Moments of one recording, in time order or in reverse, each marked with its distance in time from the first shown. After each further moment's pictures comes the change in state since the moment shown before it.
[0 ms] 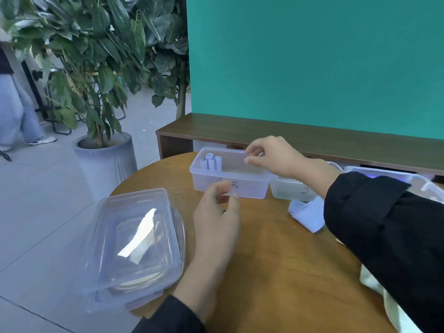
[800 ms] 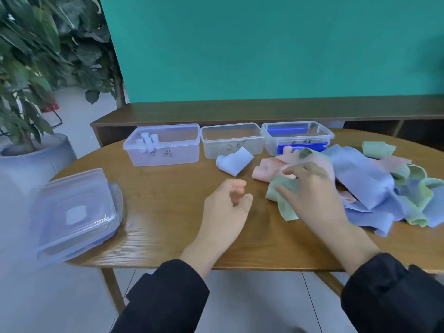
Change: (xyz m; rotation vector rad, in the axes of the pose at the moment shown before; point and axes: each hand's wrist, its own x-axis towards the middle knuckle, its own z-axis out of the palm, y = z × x) left_hand -0.129 0.006 0.074 0.232 -0.534 0.090; right_hand -0.312 0.050 -0.003 -0.173 0.489 0.503
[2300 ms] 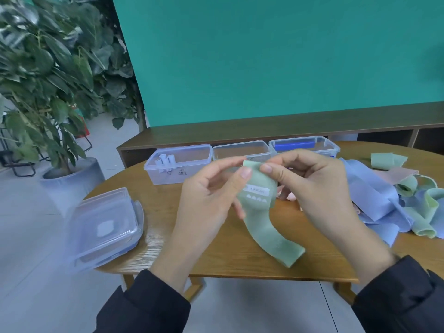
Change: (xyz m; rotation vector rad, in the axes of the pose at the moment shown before) left_hand -0.040 0.091 -0.064 -0.393 0.060 0.232; right_hand -0.017 -0.076 -0.091 1.151 -0.032 -0.107
